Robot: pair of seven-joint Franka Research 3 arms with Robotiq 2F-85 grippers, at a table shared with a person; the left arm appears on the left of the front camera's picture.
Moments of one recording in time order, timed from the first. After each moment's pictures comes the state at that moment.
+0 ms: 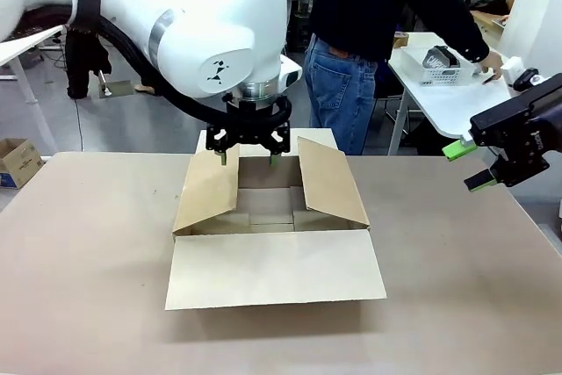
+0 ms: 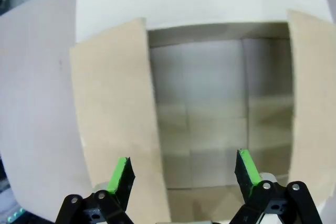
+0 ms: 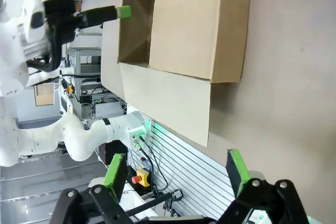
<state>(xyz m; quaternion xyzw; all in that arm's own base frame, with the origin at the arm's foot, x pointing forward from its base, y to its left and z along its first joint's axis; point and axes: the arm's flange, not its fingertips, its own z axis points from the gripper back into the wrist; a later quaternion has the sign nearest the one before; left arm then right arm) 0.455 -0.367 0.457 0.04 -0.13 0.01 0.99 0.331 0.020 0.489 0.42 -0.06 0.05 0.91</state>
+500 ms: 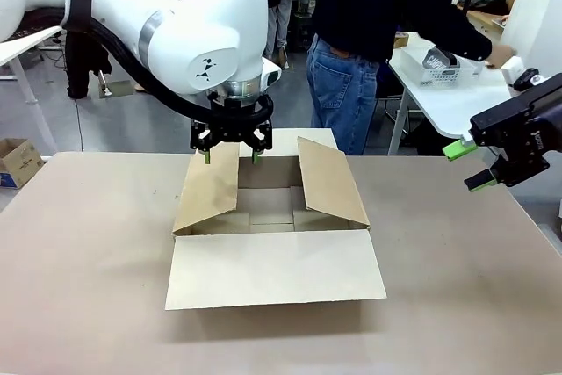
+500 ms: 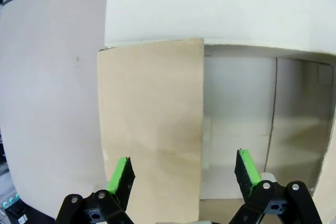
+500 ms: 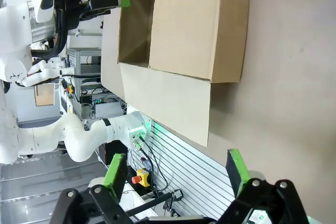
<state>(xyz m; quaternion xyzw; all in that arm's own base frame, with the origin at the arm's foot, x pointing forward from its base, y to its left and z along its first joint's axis) 0.476 -0.342 0.450 0.05 -0.12 0.04 0.99 0.331 0.019 0.489 0.42 -0.06 0.05 0.91</state>
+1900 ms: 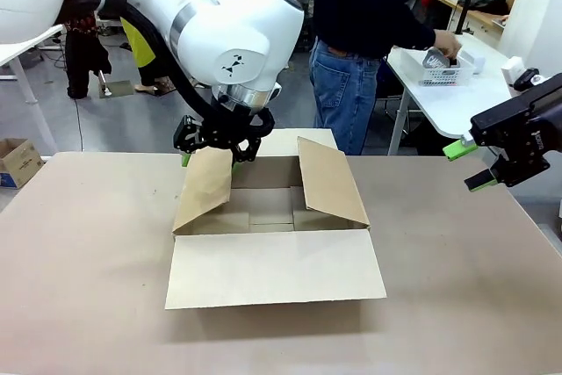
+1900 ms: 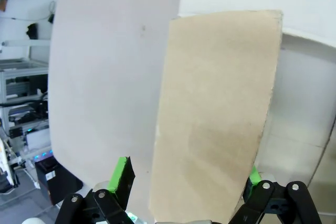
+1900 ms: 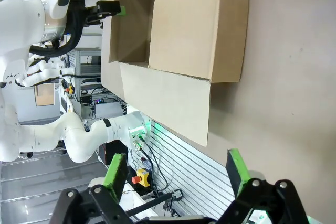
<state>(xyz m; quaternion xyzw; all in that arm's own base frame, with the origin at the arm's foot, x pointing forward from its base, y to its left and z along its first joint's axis) 0.473 -0.344 0.442 0.20 -0.09 0.11 0.97 0.331 0.019 0.489 0.42 -0.06 0.05 0.91</state>
